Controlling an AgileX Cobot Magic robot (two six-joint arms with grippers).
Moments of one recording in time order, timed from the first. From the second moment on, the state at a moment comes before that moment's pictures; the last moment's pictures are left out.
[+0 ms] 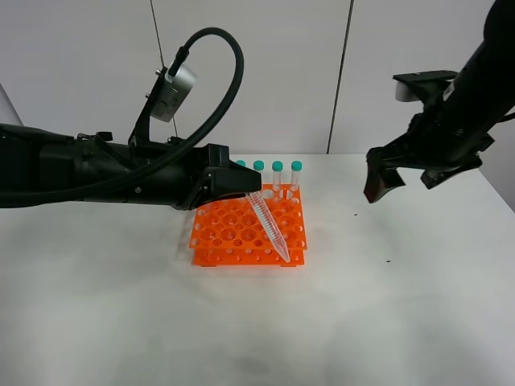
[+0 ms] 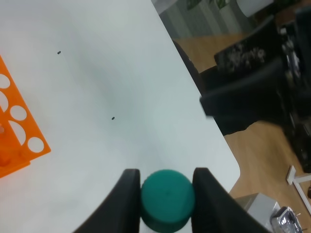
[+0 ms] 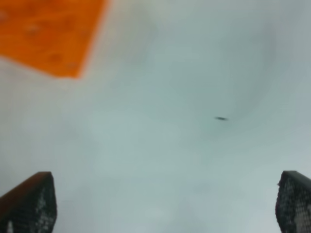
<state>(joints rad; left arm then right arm) -0.49 1.46 -0.80 -1.66 0.47 1.18 0.23 1.55 -1.27 0.08 1.09 -0.12</state>
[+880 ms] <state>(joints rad) -0.49 1.46 -0.80 -1.66 0.47 1.18 -0.01 1.47 -1.15 0.12 1.18 -0.16</state>
